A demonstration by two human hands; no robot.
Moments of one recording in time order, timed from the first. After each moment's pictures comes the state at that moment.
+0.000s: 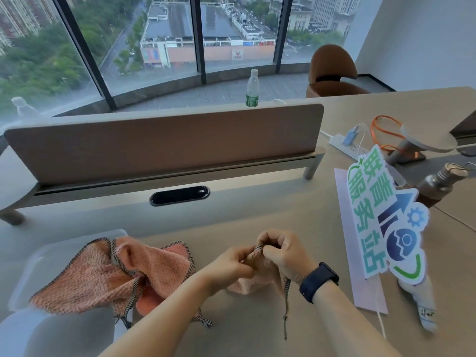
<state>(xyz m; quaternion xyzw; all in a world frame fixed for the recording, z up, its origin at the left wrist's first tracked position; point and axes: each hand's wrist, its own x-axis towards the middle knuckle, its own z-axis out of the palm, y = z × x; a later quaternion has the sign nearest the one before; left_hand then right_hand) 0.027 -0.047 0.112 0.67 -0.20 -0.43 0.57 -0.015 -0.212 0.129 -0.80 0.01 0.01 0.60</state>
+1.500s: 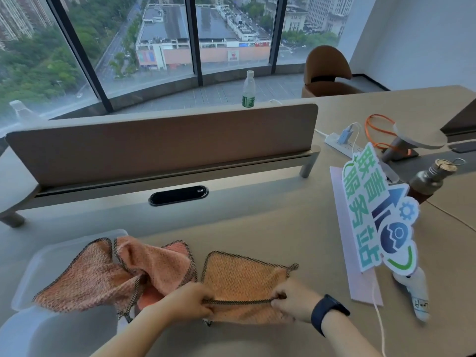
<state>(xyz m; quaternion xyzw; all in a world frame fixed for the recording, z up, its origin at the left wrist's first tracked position) 0.015 0.043 0.050 0.86 -0.33 -0.37 0.14 -0.077 -0.234 0.053 -0.89 0.07 0.31 0.31</state>
